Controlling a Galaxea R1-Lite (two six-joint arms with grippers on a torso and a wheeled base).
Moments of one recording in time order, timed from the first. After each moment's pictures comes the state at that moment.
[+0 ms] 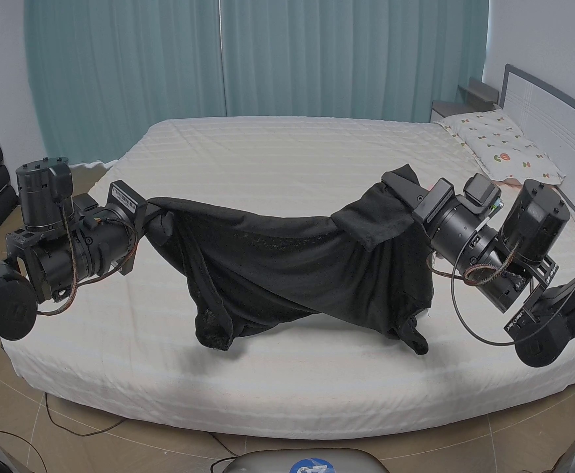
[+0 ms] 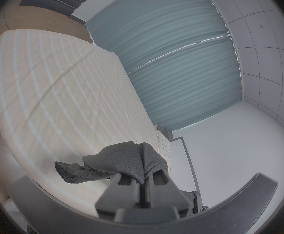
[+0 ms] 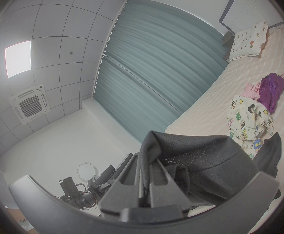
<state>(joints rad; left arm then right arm) -0.28 1.61 -0.77 -0.67 -0.08 -1.13 0.55 1.82 -0.70 -1.37 0.03 0.80</state>
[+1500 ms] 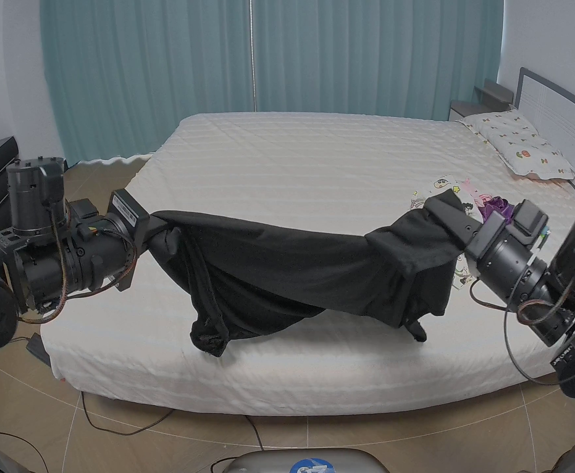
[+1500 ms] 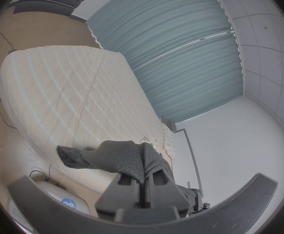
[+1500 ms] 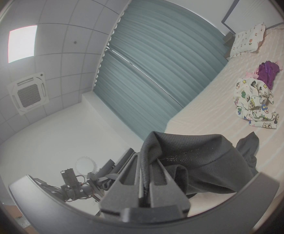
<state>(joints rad) -0.36 1.48 -0.77 -0.49 -0.10 -1.11 0.54 1.58 -0.43 -1.40 0.02 0.76</state>
